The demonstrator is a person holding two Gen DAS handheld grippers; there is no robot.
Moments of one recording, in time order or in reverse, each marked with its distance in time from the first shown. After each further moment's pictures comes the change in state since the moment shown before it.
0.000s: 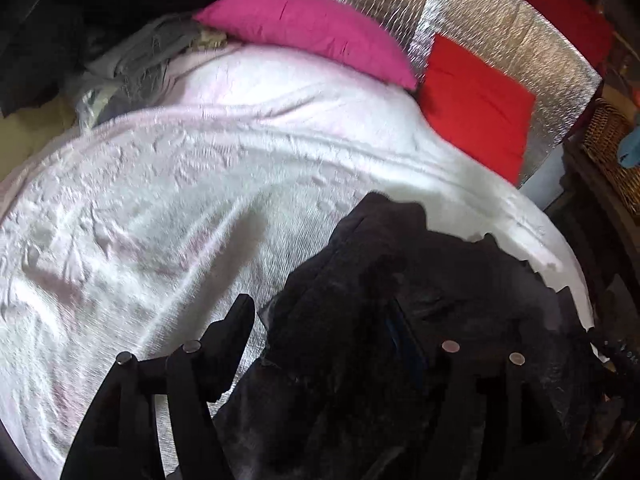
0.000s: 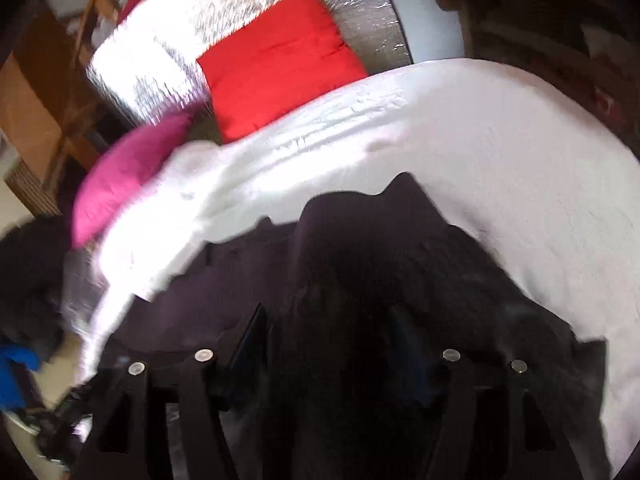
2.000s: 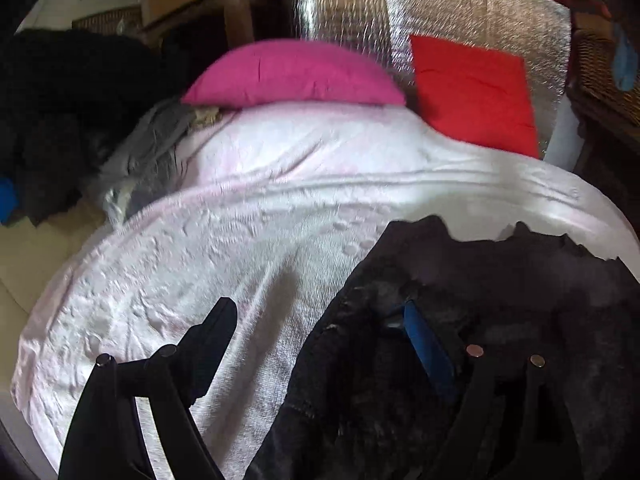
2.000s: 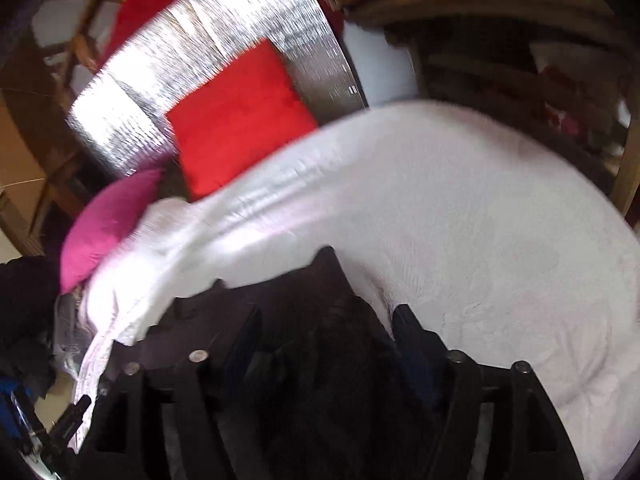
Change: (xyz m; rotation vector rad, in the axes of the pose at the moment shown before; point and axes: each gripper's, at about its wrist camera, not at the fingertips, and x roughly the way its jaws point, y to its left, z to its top) left arm -0.014 -0.020 0.006 0.271 -0.155 0.206; right arm -0.035 -0.033 0.035 0.015 -0.142 -0.121
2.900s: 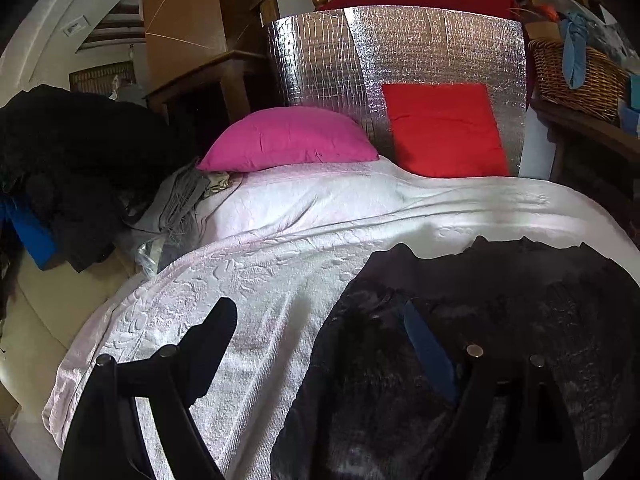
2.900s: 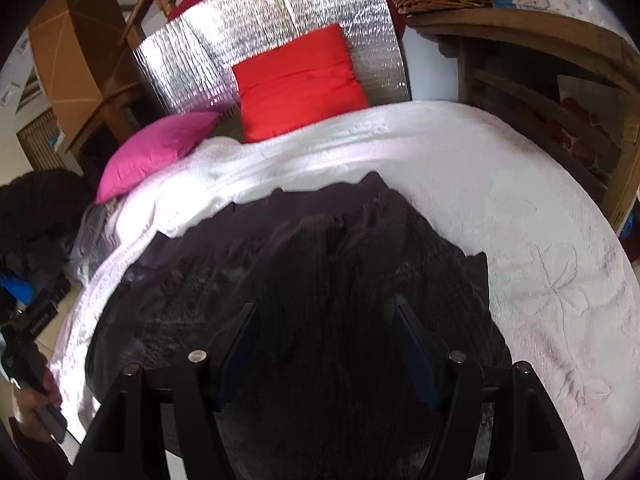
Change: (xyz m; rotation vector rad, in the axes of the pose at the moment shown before) left arm -0.091 -0.001 -0.020 0.092 -0.165 0.015; right arm -0.083 0.028 -0.101 -0.209 0.072 0.035
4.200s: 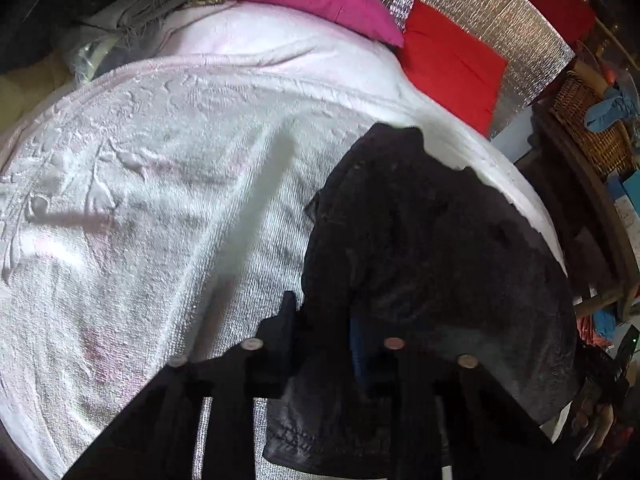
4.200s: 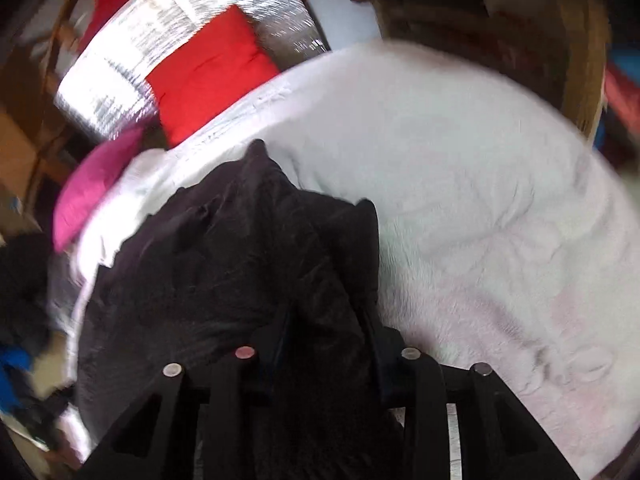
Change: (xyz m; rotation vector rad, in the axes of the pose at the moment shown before) left arm 0.063 0.074 -0.075 -0.345 0.428 -0.391; right arm 0.023 -0.092 -0.008 0.219 0.079 -0.085
